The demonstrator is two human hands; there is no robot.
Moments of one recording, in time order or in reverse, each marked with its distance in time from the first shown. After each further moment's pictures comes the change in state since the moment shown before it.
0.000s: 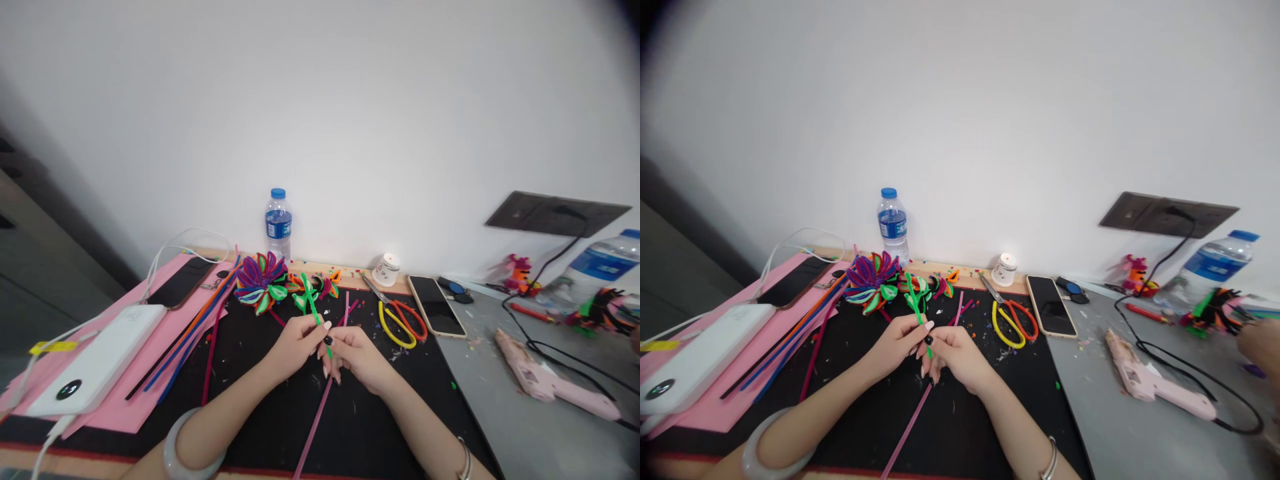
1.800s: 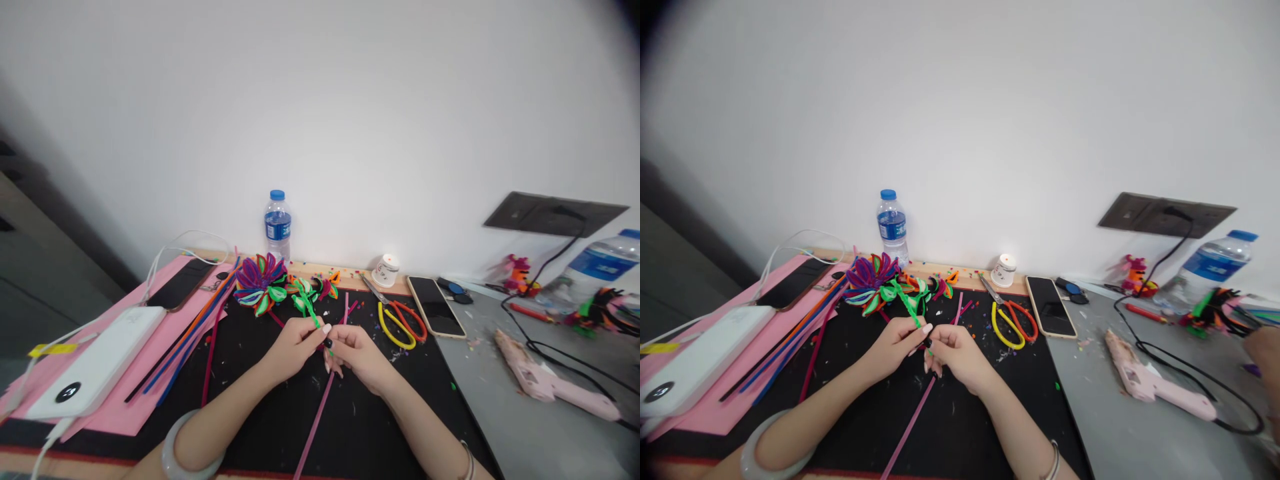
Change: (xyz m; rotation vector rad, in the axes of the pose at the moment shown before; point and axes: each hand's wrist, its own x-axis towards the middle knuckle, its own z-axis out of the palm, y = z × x) left_hand -0.002 -0.001 -0.007 0.165 -0.026 0.134; right_hand -0.002 -0.007 0.002 0.014 0.090 -0.034
